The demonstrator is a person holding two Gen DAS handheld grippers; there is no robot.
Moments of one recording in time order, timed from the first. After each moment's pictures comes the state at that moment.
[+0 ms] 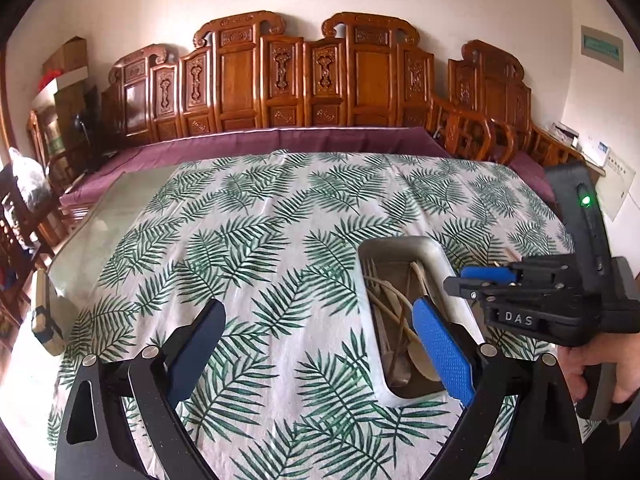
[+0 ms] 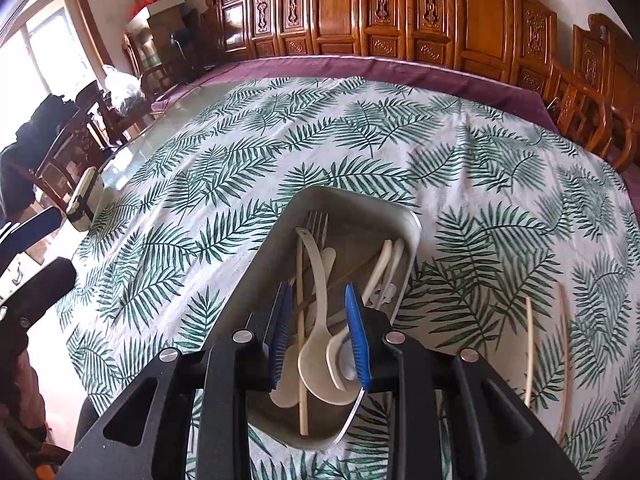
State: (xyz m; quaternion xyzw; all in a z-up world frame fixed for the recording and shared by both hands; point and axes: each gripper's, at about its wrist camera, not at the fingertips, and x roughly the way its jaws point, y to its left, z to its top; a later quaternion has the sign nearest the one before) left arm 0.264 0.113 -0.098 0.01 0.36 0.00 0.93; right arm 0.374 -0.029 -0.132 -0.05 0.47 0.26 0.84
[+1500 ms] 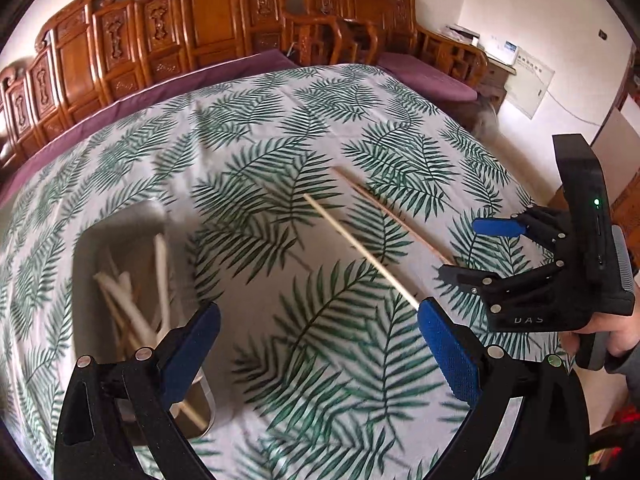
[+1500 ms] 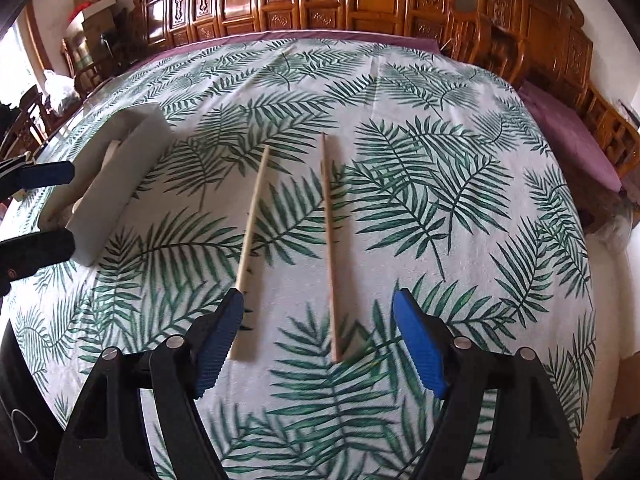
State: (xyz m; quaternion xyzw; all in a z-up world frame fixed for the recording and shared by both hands) left arm 0.320 -0.115 -0.168 0.07 0.47 -0.20 0.86; right arm 0.350 -0.285 -0.206 -0.05 0.51 0.16 0.84
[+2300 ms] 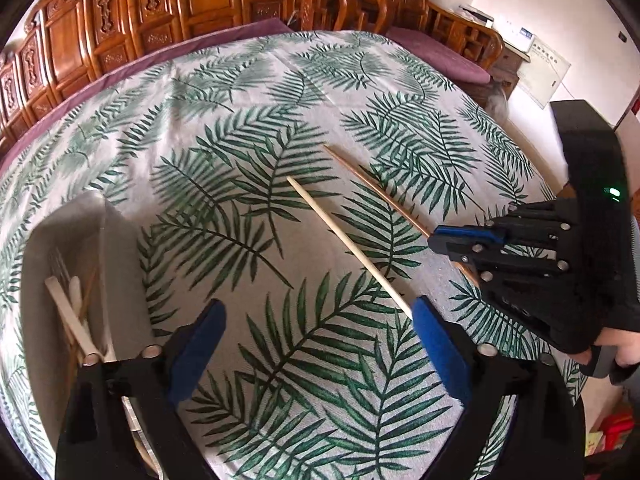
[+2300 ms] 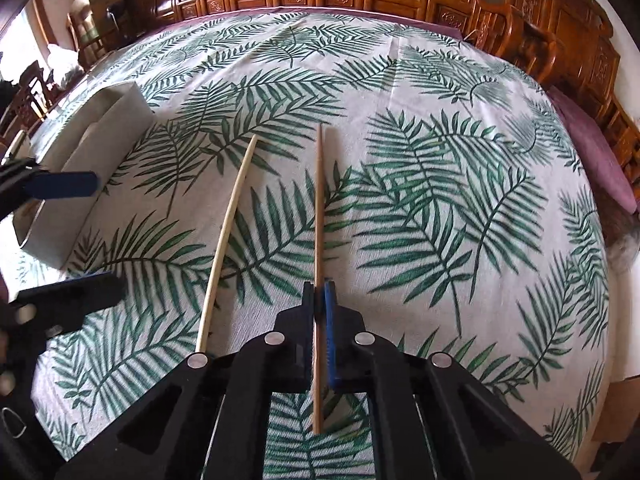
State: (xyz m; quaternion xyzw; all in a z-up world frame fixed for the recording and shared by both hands) left arm 0.359 -0.142 -0.212 0.06 0.52 -0.19 0.83; right arm 0.387 -0.272 -0.229 -0.09 0.54 0.18 0.82
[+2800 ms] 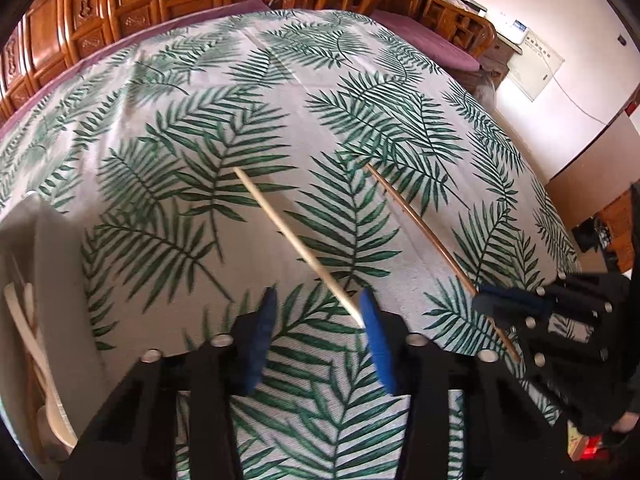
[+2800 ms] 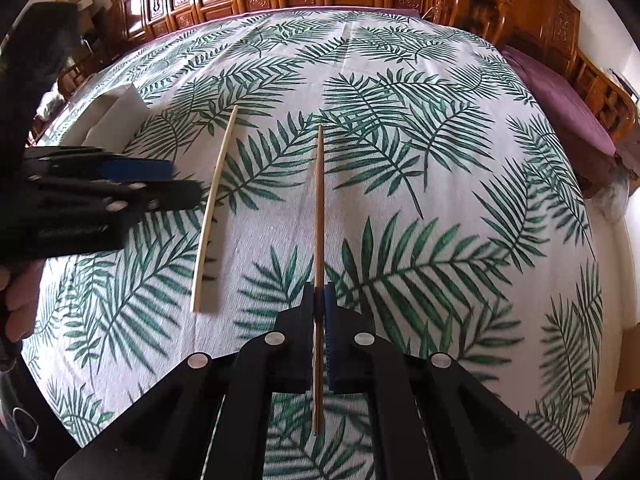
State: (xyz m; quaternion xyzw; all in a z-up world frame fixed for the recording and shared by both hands) left arm 0.373 -0.174 -0.232 0.04 0.55 -0.21 0.81; right arm 0.327 -0.306 -0.220 -0.03 0.55 0.13 0.83
